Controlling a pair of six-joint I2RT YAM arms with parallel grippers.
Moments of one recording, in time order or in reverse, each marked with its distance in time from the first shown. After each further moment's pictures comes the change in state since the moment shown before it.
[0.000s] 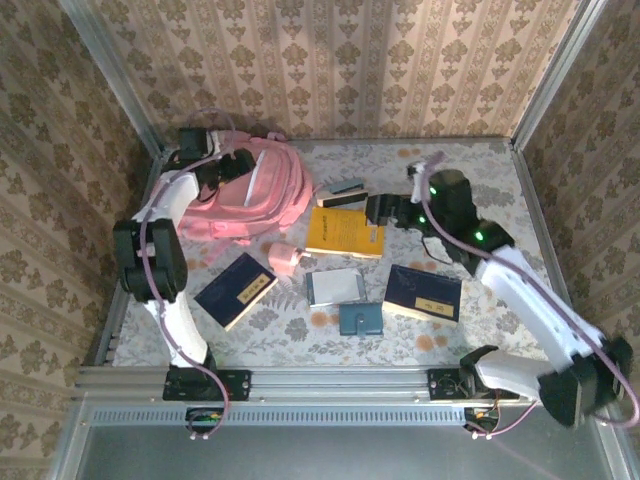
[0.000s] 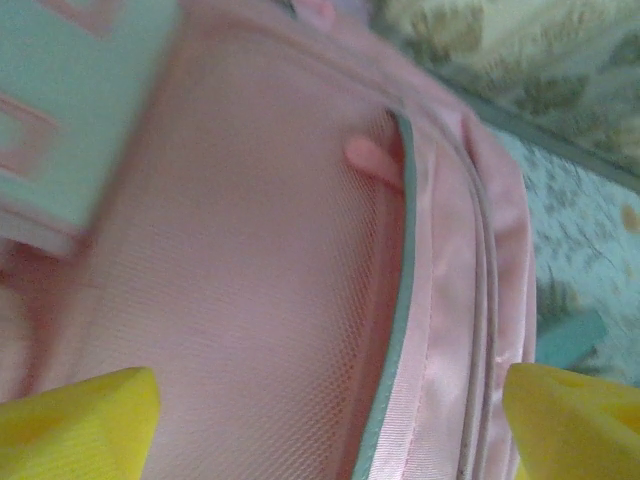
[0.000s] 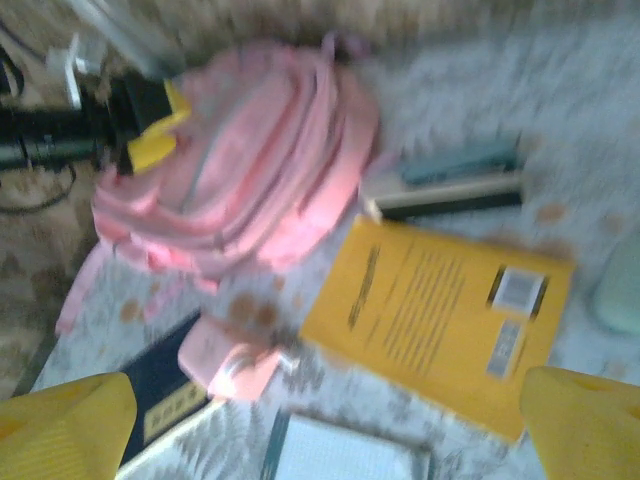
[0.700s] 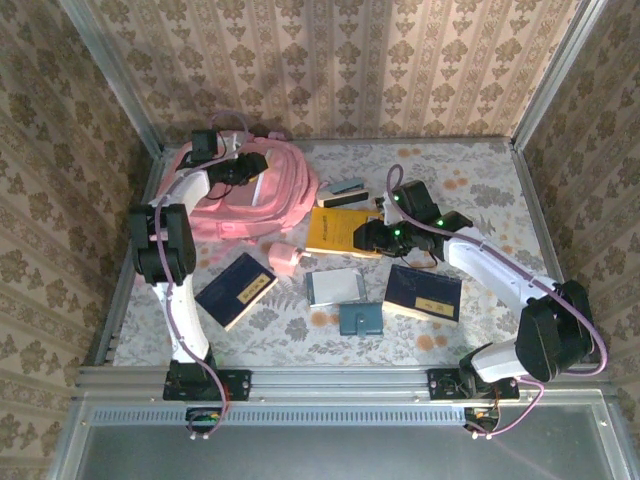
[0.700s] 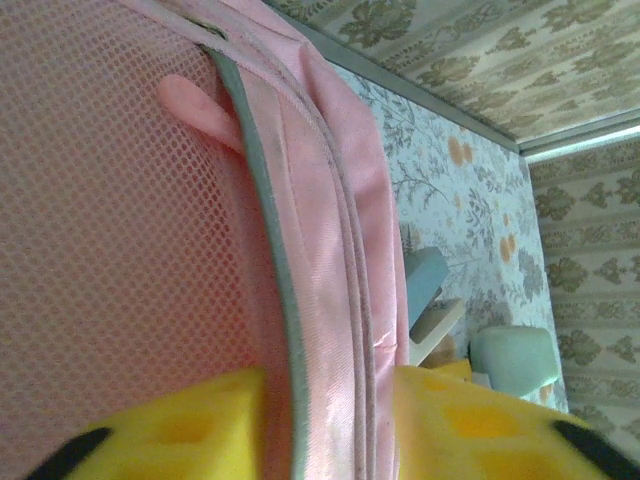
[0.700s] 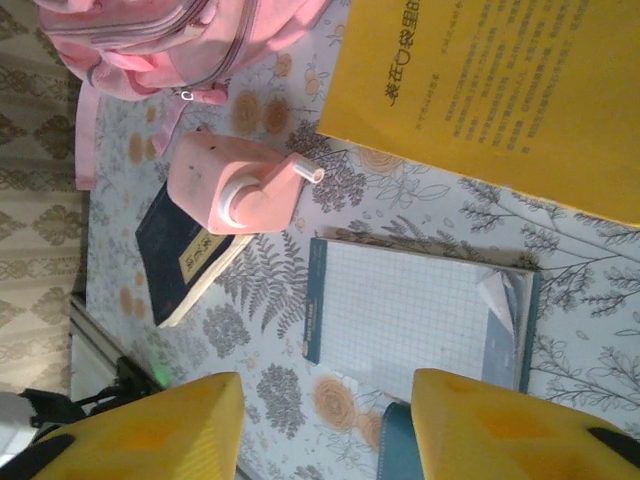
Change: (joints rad) left arm -0.017 0.152 0.087 0.114 0.360 -0.055; right arm 0.045 0.185 -0.072 -0.074 -0.243 0.130
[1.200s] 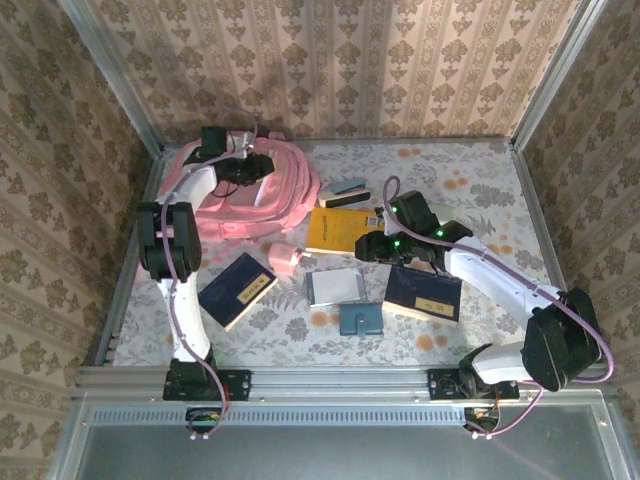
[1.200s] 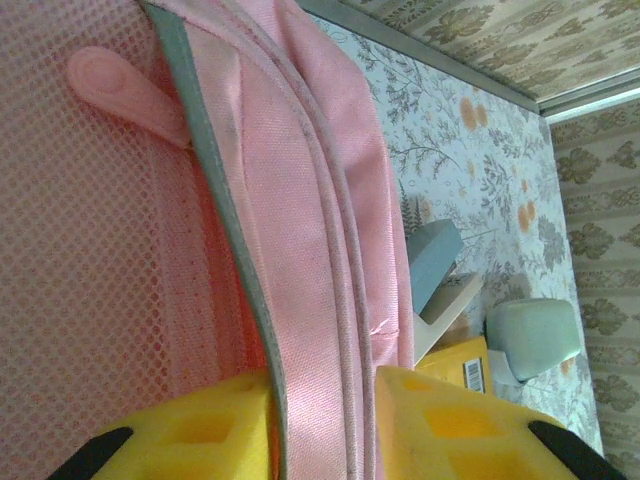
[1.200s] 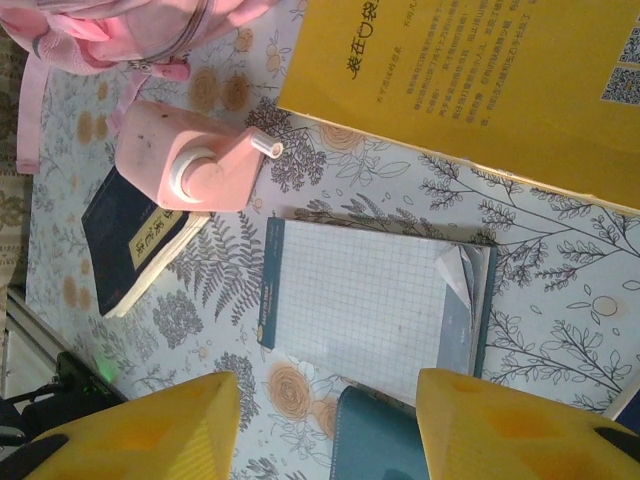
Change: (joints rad) left arm -0.040 0.047 0.100 -0.135 -0.024 0.087; right arm 0.037 -0.055 -0.068 -0.005 0.087 -0.034
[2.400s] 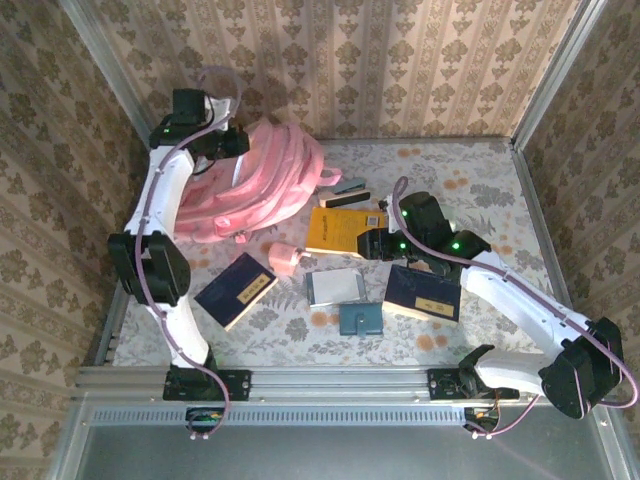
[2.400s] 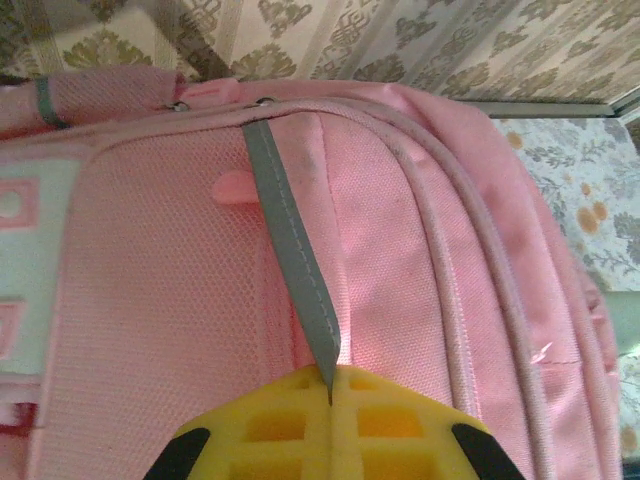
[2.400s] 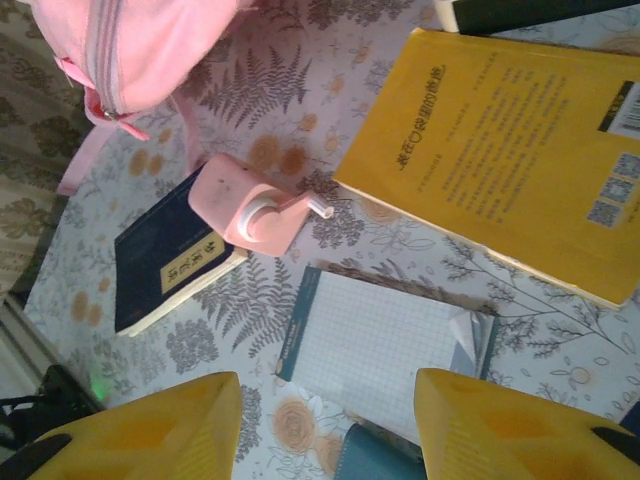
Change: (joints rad) left arm -0.004 -0.273 0.200 -0.389 -0.283 0.241; right arm 0.048 -0.159 -0.013 0.053 0.094 -0.085
